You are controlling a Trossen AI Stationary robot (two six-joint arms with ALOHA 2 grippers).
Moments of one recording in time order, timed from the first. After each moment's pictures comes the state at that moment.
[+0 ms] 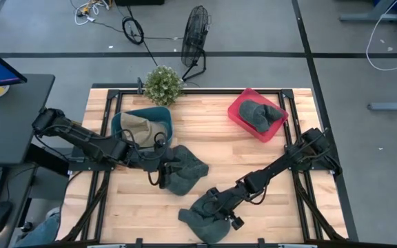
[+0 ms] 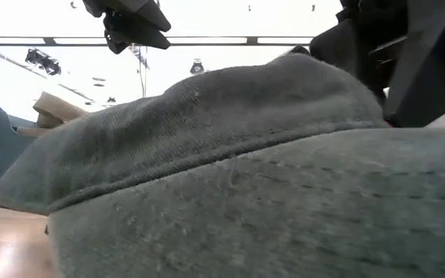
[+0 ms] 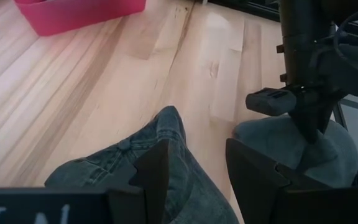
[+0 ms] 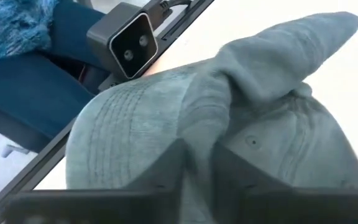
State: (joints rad) left arm -0.36 1.28 0.91 -0.27 -0.38 -0.49; right arm 0.52 1.91 1.03 0.15 -0.18 -0.03
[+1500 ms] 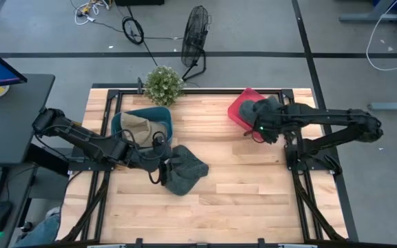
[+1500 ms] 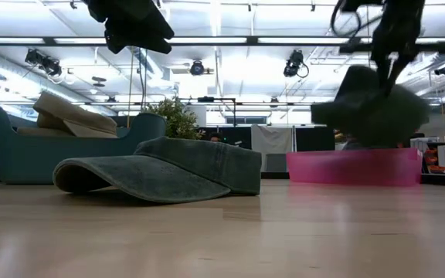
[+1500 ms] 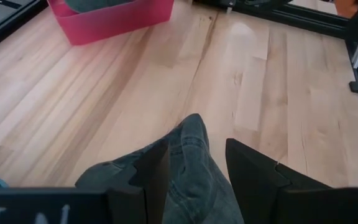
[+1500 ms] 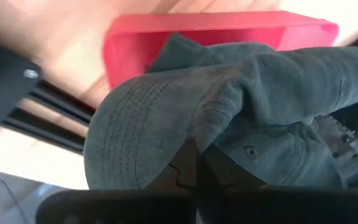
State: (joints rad) left arm -0.36 1.28 0.91 -0.28 -0.48 -0.49; right arm -0.13 1.16 1.06 -1.42 0.48 -1.01
